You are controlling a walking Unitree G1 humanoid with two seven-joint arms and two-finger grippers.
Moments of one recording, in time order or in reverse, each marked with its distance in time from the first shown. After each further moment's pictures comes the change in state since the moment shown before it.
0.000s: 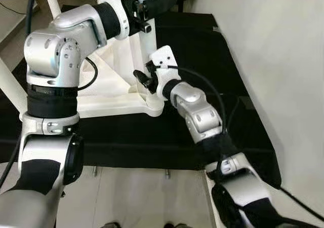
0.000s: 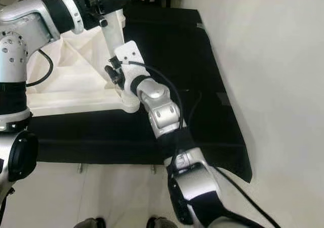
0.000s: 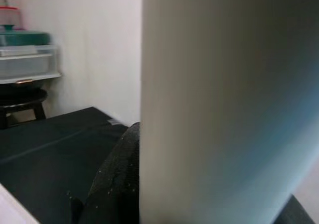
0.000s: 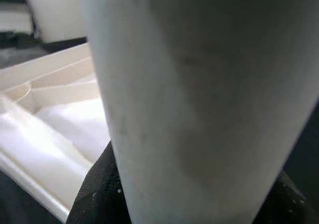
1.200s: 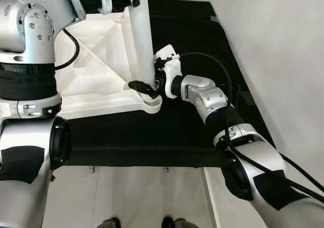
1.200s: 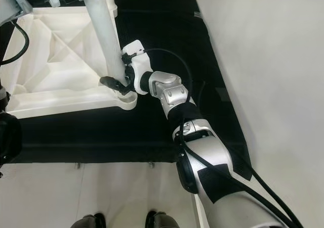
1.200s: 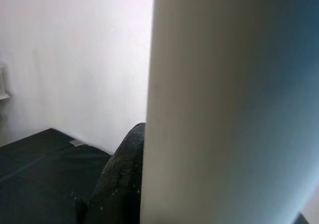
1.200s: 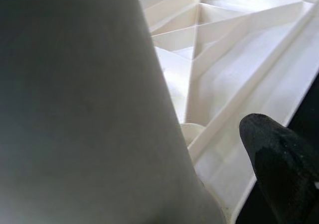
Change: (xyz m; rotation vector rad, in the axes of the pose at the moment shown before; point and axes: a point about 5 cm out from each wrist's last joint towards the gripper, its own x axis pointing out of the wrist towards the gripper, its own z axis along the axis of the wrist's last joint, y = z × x) left arm -0.011 -0.004 0.046 0.029 -0.055 -0.203; right arm 0.006 -0.017 -0.012 0.164 0.030 0.305
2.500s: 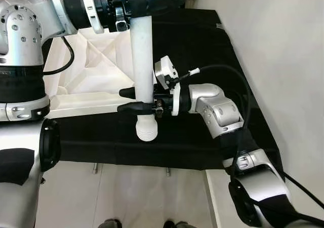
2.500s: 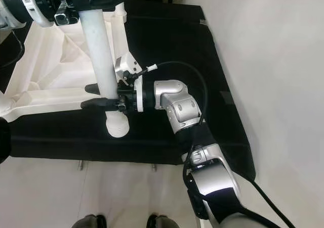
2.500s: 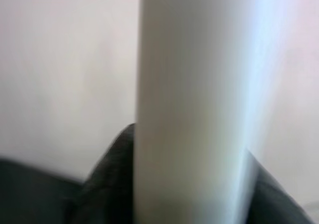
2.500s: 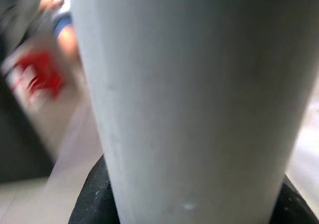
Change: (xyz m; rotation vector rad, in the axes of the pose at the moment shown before) left arm -0.013 -0.011 -0.003 -0.149 -0.046 -0.286; right arm -0.014 0.060 0.007 0.023 -0.179 0.484
